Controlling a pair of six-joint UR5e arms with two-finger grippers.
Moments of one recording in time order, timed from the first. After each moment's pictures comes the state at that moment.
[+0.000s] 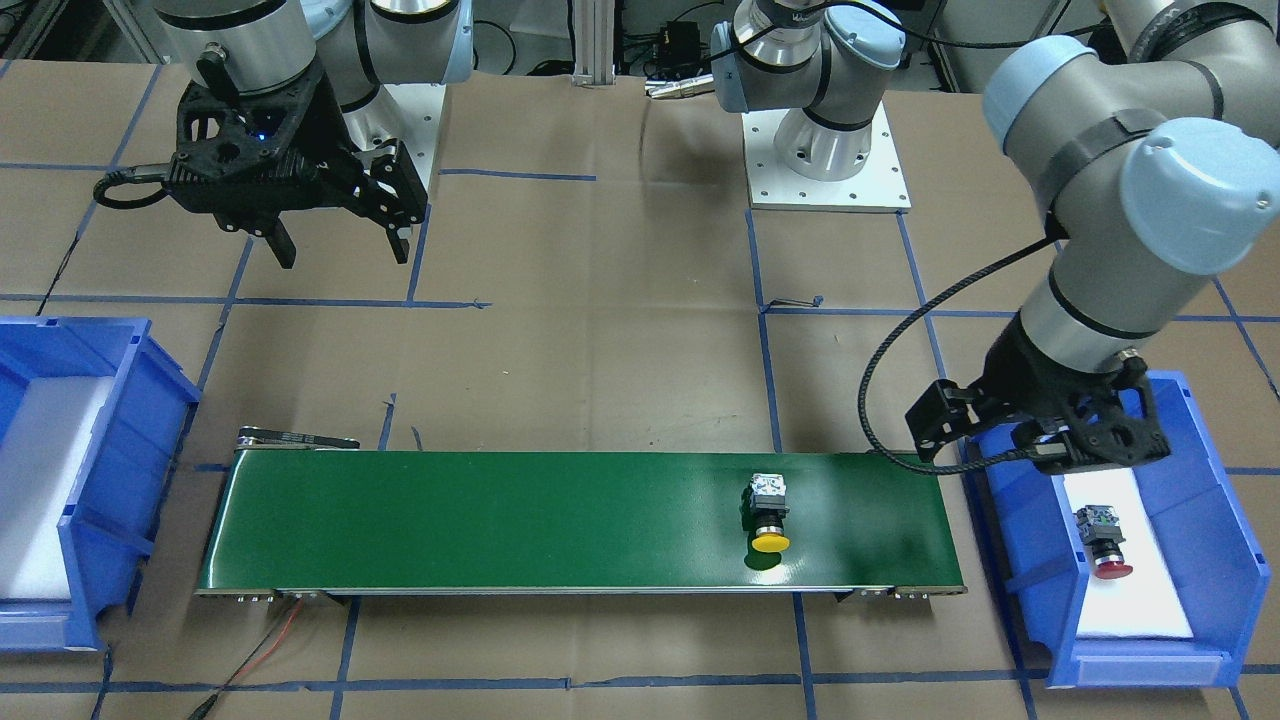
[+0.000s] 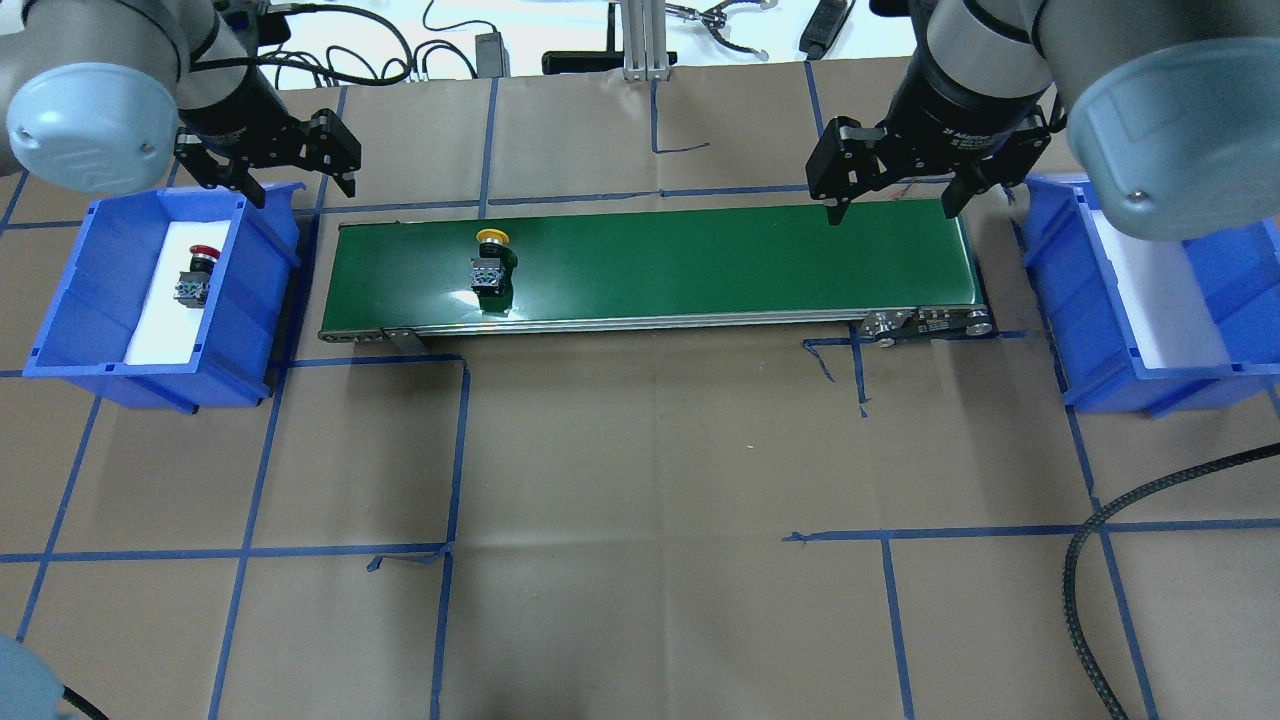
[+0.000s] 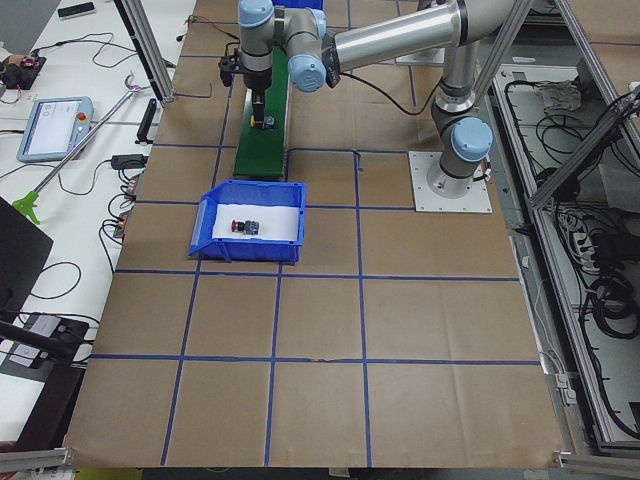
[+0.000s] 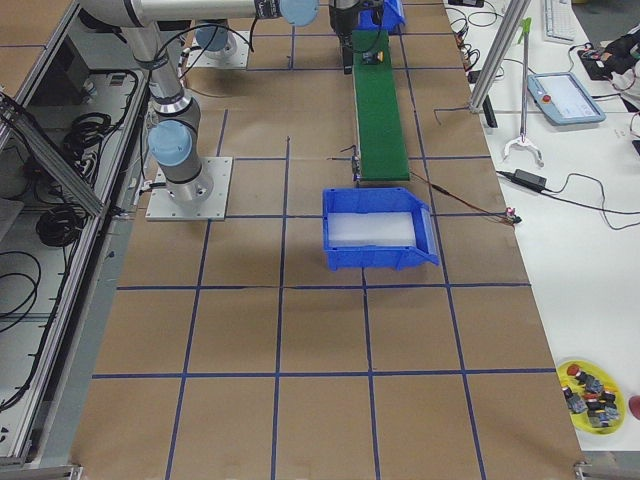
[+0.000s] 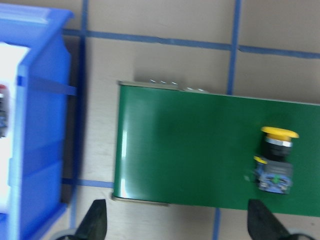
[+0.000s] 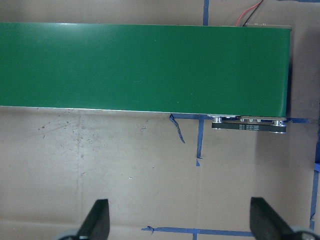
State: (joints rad) left arm -1.38 -1.84 -1.51 -1.27 1.58 0.10; right arm 1.64 -1.59 1.60 -1.69 -1.53 0.03
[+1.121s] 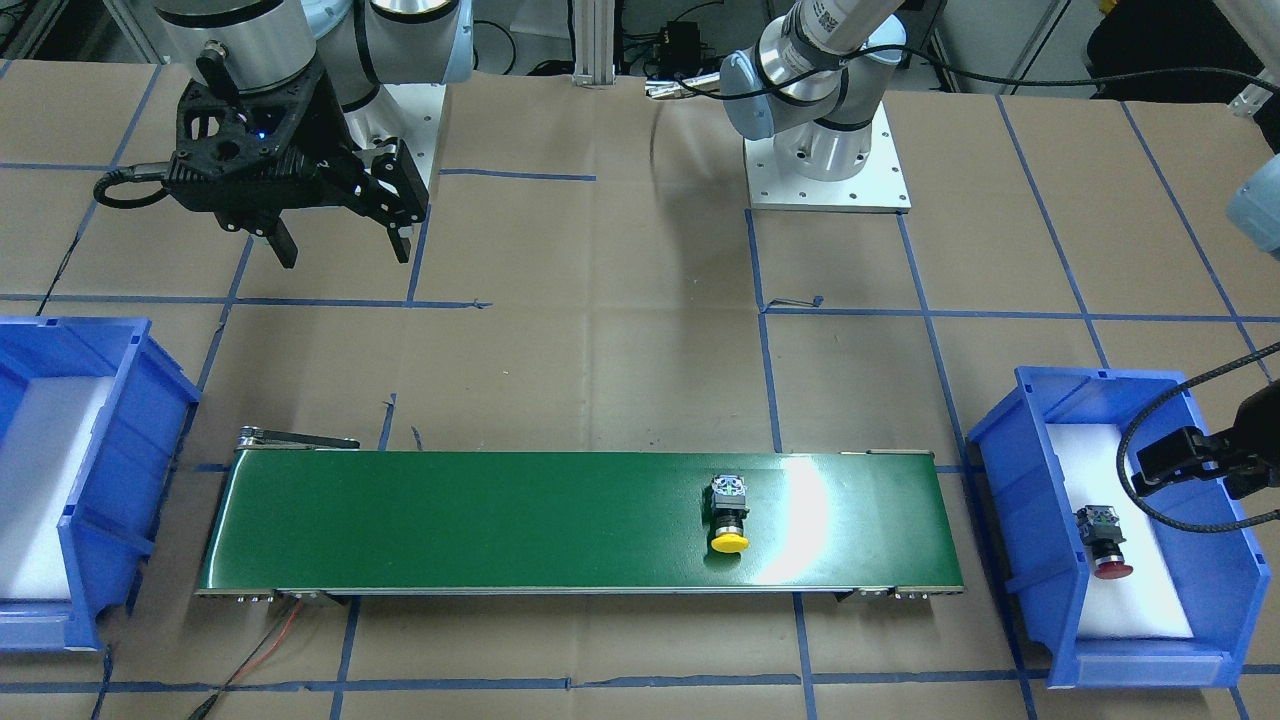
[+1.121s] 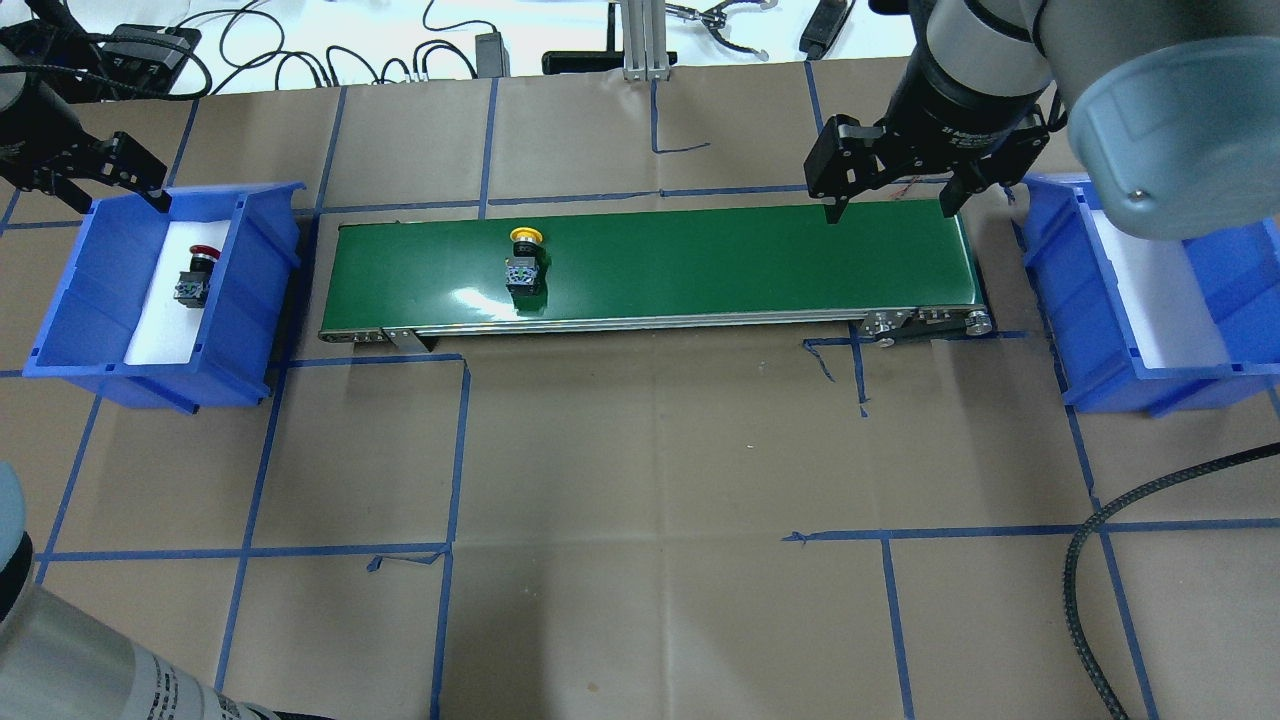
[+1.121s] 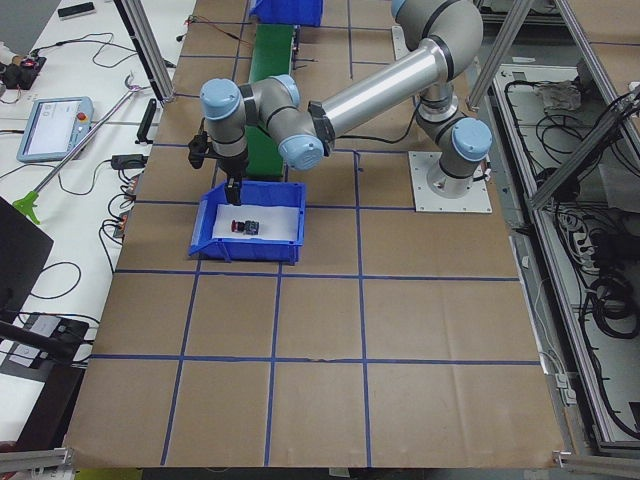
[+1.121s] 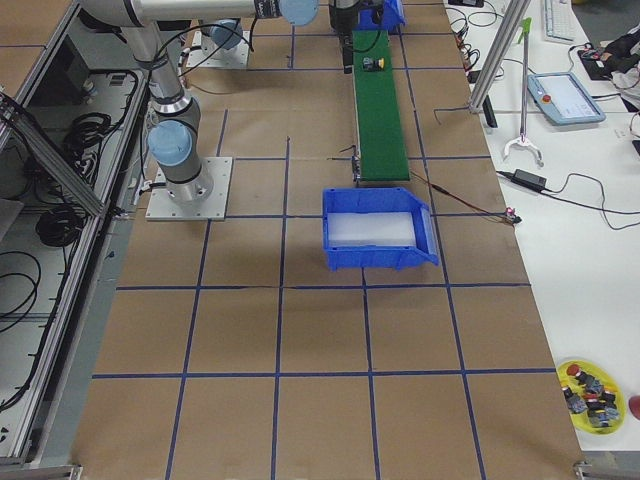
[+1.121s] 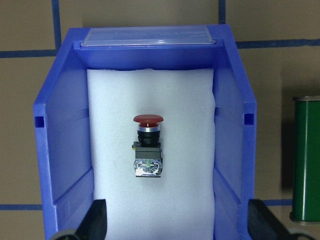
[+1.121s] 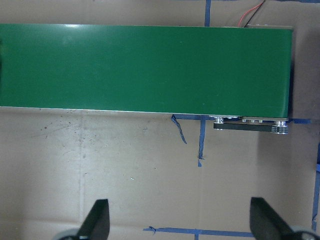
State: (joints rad) left arm -1.08 -2.00 -1.38 -1.29 1.57 0.53; right arm 1.64 -1.59 1.59 -1.69 -1.53 0.03
